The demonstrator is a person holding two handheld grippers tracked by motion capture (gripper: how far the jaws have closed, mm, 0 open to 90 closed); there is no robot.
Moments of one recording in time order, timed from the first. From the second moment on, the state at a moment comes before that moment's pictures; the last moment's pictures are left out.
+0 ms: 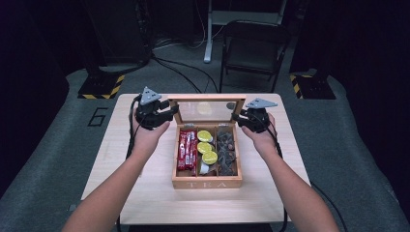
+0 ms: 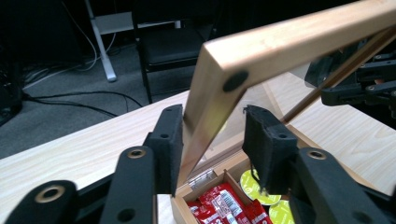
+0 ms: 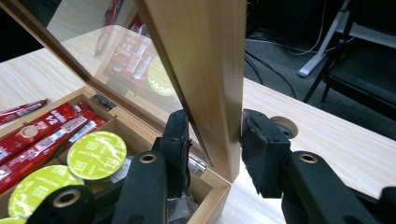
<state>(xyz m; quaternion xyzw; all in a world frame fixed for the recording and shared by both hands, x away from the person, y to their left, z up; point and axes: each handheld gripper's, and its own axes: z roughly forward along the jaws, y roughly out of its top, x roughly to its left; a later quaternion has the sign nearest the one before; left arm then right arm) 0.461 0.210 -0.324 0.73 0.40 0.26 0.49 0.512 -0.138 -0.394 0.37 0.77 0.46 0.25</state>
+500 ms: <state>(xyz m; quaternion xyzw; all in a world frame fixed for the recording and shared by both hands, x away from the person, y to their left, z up) 0.443 0.208 -0.329 0.74 0.39 0.28 0.48 0.499 -0.145 -0.396 0.37 0.76 0.49 0.22</state>
